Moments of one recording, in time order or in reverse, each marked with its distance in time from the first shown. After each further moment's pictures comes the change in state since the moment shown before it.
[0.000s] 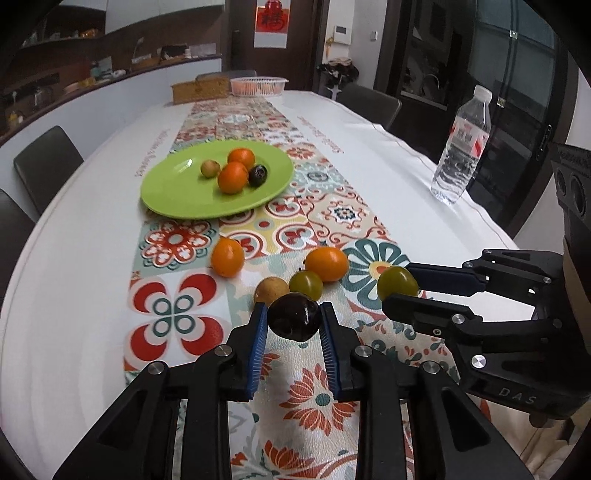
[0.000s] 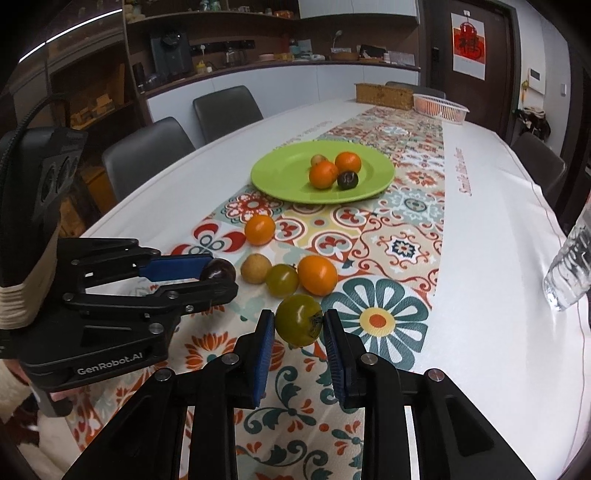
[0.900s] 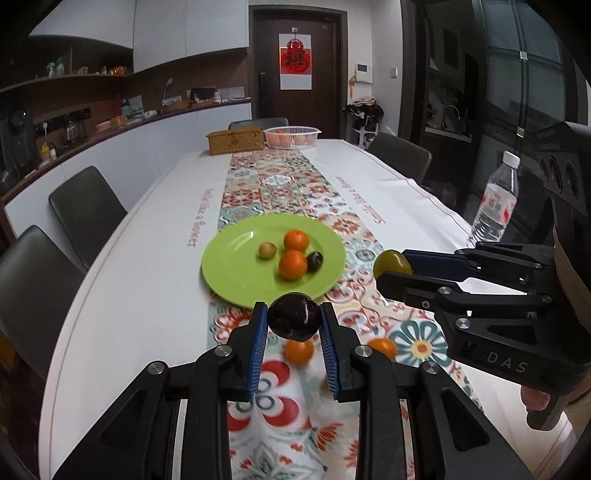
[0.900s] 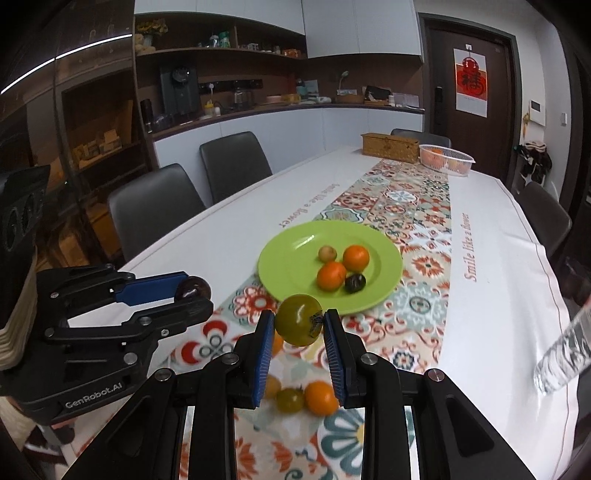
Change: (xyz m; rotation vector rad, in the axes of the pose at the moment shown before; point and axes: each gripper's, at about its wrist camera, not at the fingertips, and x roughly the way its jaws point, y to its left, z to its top) left arm -0.038 0.038 0.061 0.006 -0.163 0.132; right arm -0.002 0.003 0.090 -0.022 -0.158 0.013
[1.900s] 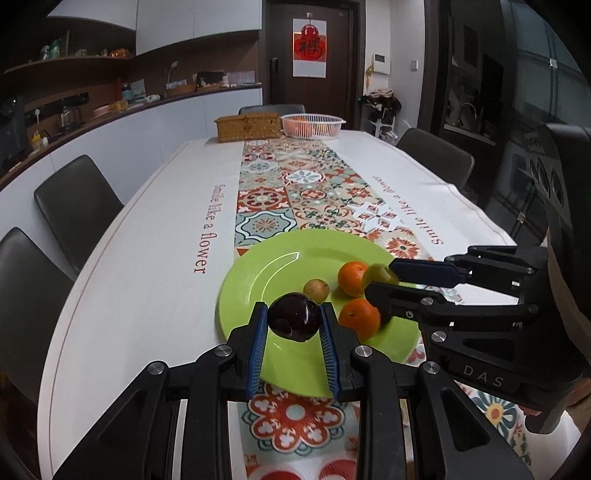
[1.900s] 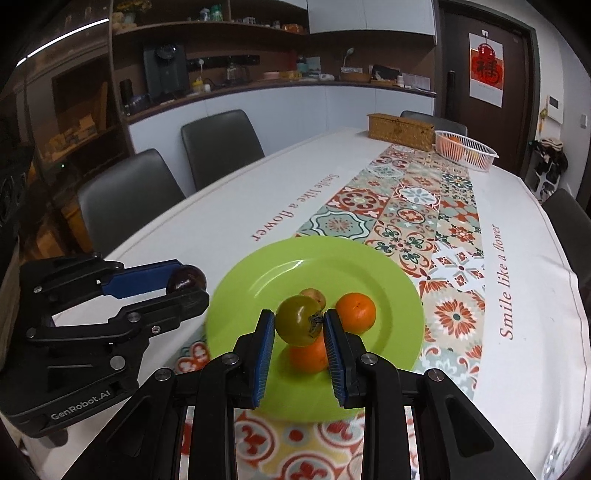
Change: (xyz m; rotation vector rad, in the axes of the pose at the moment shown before) left arm 0.120 0.064 0.050 -0.031 0.057 0.002; right arm 0.133 -0.030 0.061 -0.023 0.094 -0.008
